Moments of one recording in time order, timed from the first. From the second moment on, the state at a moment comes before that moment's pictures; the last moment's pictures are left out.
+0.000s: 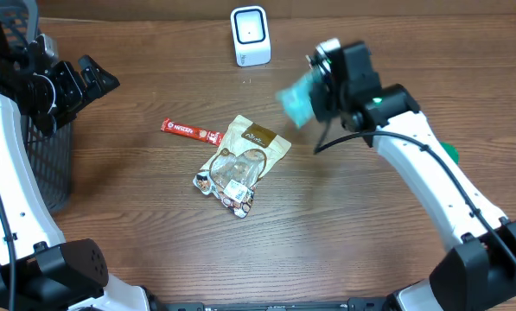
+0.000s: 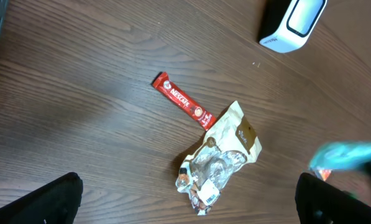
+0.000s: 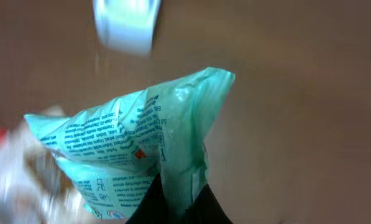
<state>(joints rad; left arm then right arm) 0.37 1.75 2.00 -1.47 0.43 -0.18 0.40 1.67 1.49 -0.63 0.17 -0.06</state>
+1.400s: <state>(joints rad) 0.37 1.75 2.00 -1.47 0.43 -0.18 0.50 2.42 1.60 0.94 0.49 -0.97</state>
